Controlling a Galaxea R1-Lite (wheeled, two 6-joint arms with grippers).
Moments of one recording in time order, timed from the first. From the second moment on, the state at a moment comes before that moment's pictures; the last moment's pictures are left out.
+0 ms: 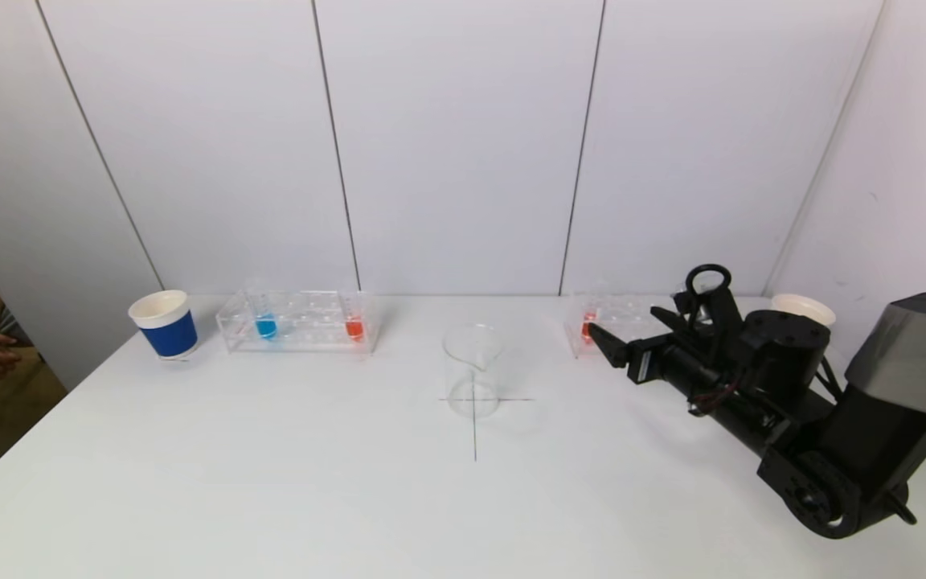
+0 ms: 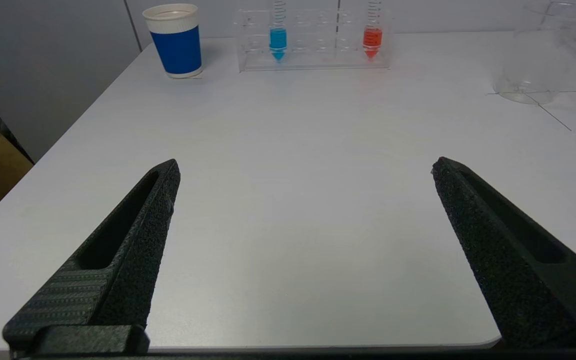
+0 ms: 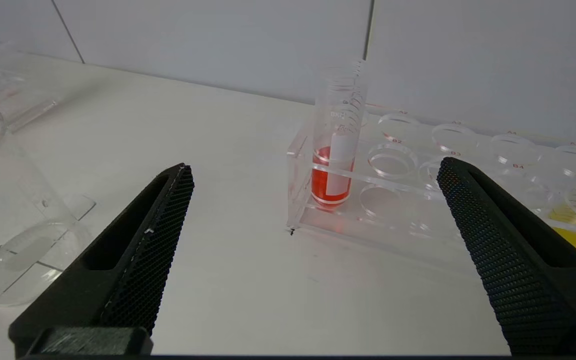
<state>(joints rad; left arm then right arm) -0.01 0.00 0.00 0.00 0.00 0.00 0.28 2.17 -0.56 -1.52 0.06 0.03</state>
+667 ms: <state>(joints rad) -0.01 0.00 0.00 0.00 0.00 0.00 0.30 2.30 -0.75 -1.52 -0.05 0.03</state>
